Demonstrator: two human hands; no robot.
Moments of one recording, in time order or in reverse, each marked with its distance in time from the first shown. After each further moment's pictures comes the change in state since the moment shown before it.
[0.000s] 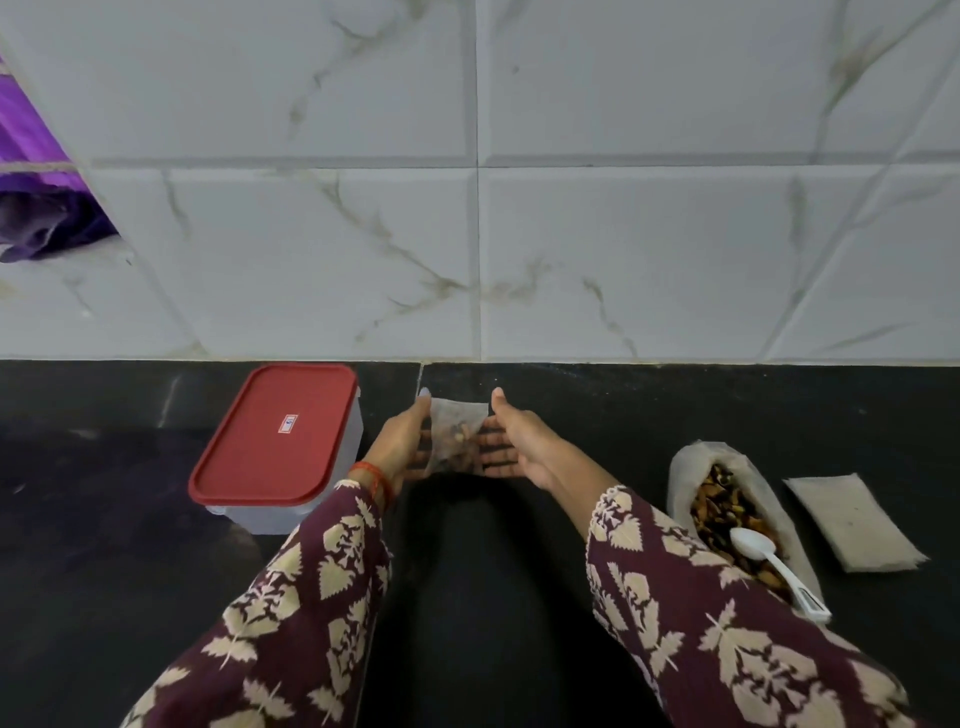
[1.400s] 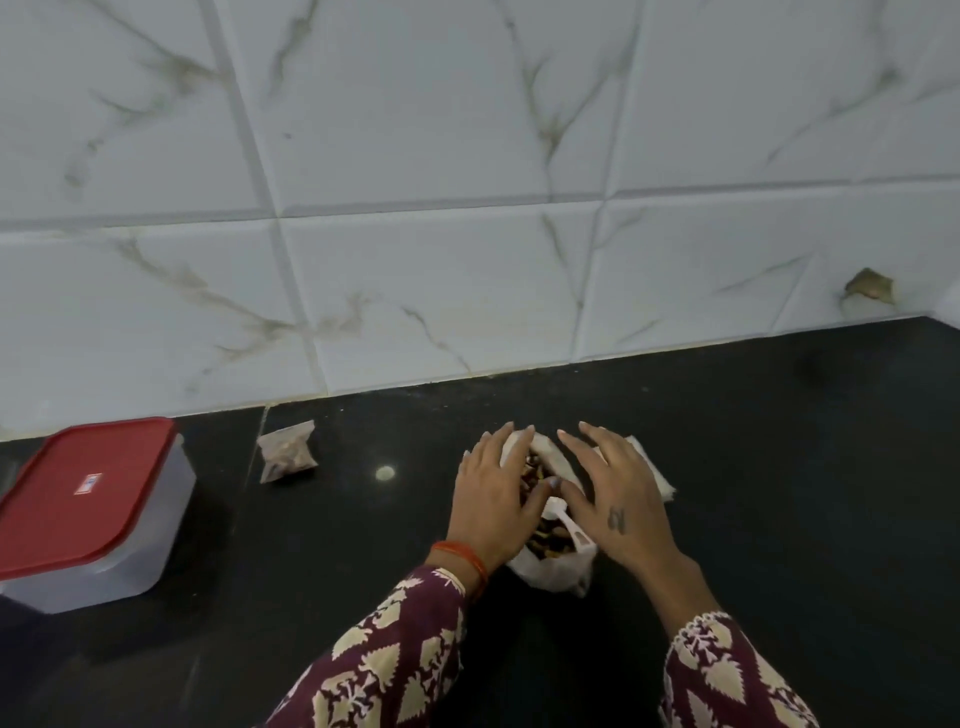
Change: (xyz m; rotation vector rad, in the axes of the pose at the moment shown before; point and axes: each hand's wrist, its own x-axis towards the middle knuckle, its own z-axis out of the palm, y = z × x) left_hand -0.085 -0.049 0.238 0.945 -0.047 1.000; right_hand -0.168 0.112 -0.214 -1.116 0.864 -0.703
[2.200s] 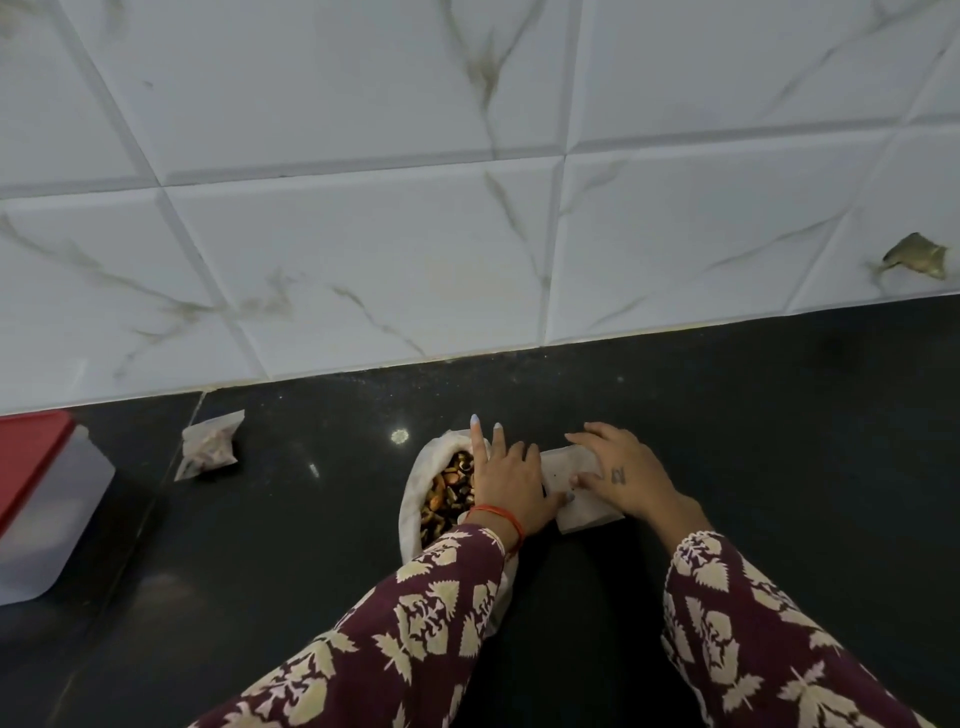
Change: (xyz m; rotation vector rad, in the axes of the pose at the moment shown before) left_hand 0.090 0.054 0.110 0.501 -0.330 -0.083; right_hand 0.070 0.152 0.014 -0.036 -0.522 0.080
